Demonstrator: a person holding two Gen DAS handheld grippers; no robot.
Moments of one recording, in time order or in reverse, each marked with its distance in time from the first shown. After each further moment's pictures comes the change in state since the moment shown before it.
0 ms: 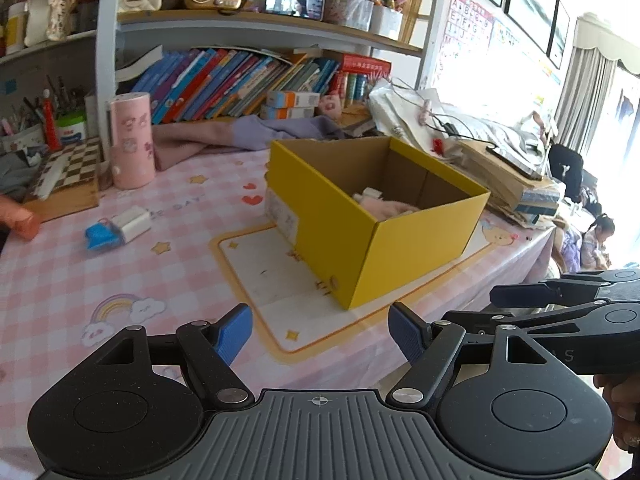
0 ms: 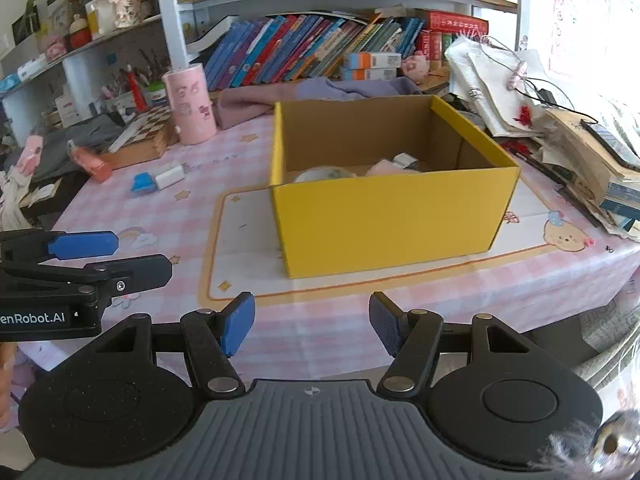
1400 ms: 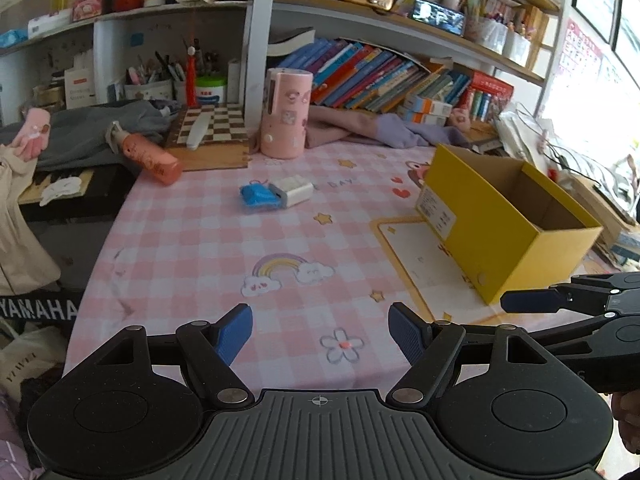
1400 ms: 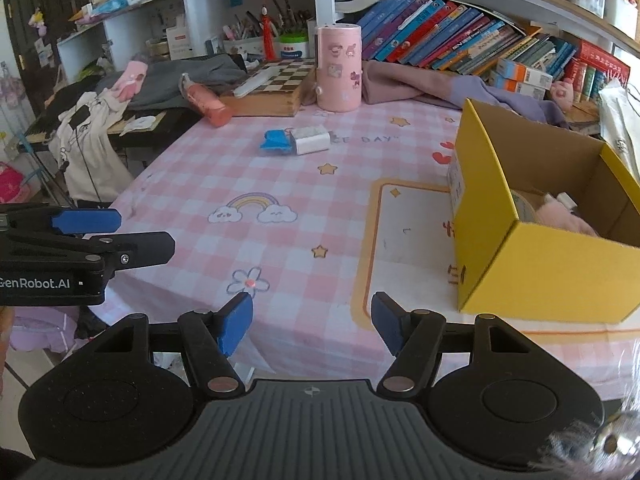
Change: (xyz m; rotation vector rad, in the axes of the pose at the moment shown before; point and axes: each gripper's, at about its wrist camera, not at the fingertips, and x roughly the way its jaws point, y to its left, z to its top) left arm -0.040 0.097 -0.022 -0.199 0.002 0.265; right arm 0.055 0.110 0.020 -0.253 0.081 0.237
